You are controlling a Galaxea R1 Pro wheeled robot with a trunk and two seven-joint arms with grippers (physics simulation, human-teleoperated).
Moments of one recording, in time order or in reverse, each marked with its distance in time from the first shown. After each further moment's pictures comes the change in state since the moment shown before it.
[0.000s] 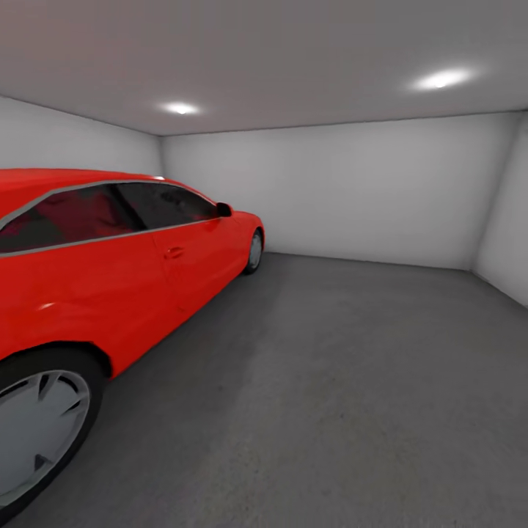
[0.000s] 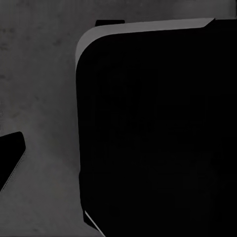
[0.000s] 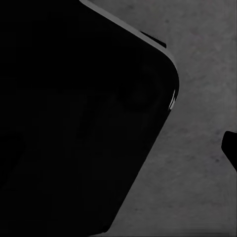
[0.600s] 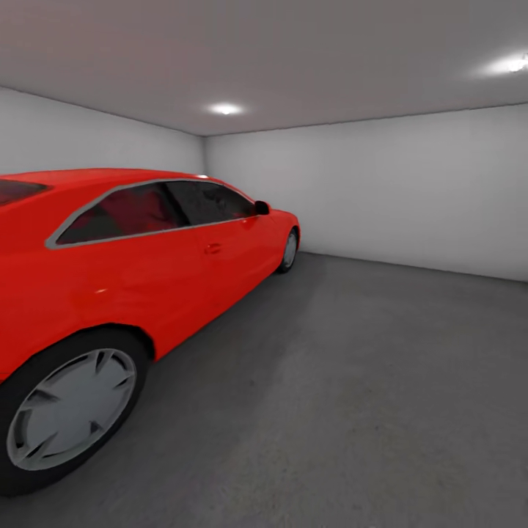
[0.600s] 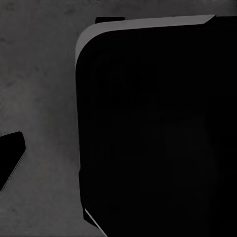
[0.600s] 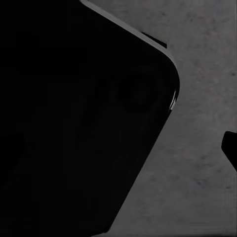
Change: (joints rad) left arm 0.000 0.000 -0.001 0.000 0.000 0.000 0.000; right arm 0.000 -0.001 0.000 -0.006 0.001 0.000 0.000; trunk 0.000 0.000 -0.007
